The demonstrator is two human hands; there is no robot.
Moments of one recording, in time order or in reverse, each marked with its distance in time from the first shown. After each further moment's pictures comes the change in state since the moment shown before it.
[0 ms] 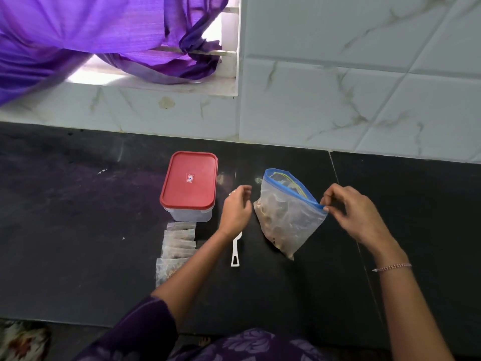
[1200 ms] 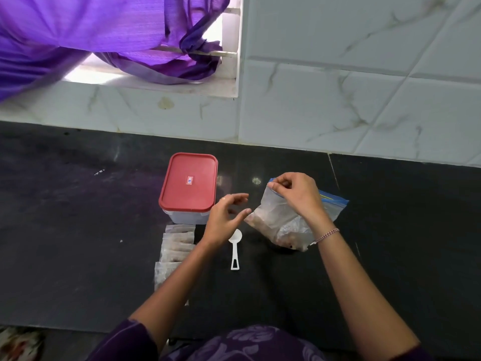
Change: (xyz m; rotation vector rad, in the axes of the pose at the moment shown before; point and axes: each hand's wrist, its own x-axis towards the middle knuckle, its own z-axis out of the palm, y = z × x) left_hand -0.014 -0.029 -0.026 -0.161 -0.010 0.244; right_hand 0.068 -0.078 0.052 0.218 -0.005 0.238
